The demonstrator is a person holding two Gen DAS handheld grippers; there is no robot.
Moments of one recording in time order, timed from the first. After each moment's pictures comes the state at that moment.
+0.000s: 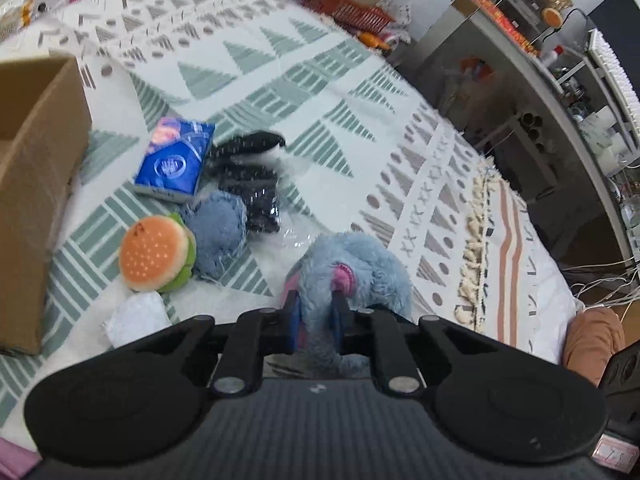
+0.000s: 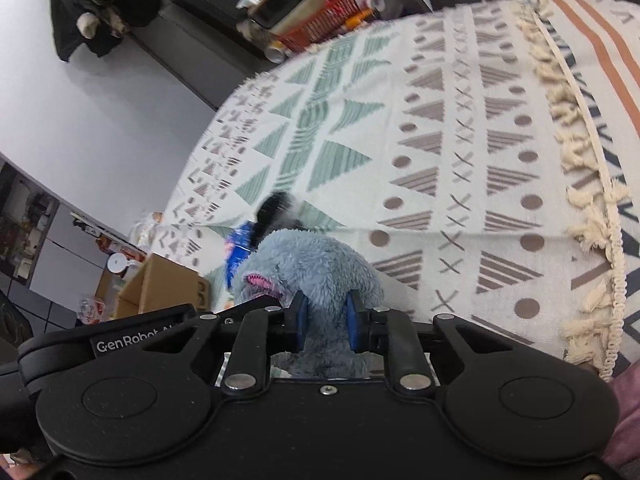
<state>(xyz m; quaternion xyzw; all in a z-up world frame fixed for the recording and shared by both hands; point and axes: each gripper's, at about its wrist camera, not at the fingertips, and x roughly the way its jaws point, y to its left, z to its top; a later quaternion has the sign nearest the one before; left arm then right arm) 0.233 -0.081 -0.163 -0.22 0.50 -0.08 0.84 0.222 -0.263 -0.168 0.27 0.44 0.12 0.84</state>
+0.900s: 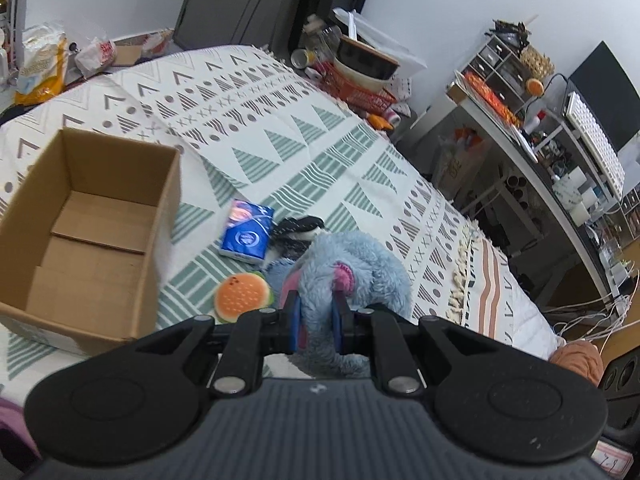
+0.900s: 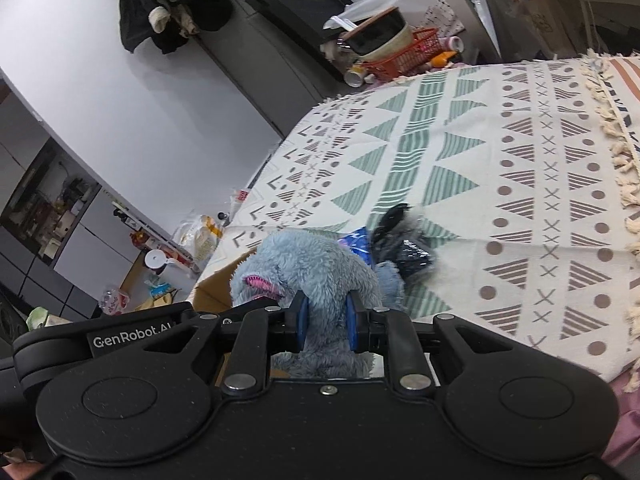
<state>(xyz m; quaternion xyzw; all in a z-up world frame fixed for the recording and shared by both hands) 0.178 -0.004 -0.087 -0.24 0.42 -0.06 0.87 0.187 -0.182 -0.103 0.25 0.39 0.17 0.87</state>
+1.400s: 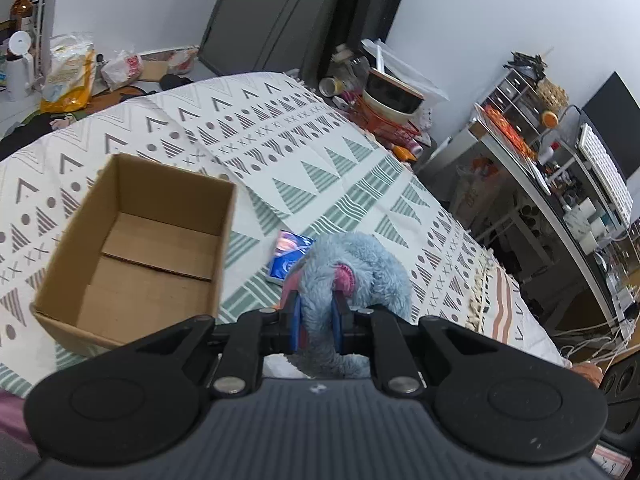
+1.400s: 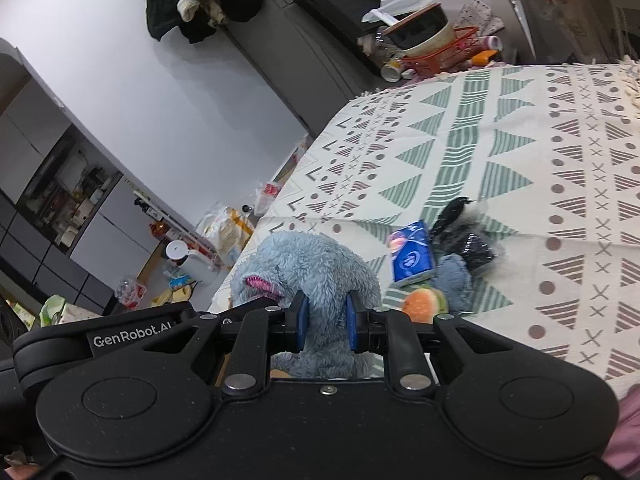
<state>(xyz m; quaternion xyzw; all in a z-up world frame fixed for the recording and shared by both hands) 0.164 0.045 -0.071 -0.25 0.40 -0.02 0.88 0.186 -0.132 -0.090 0.24 0.39 0.20 0.87</state>
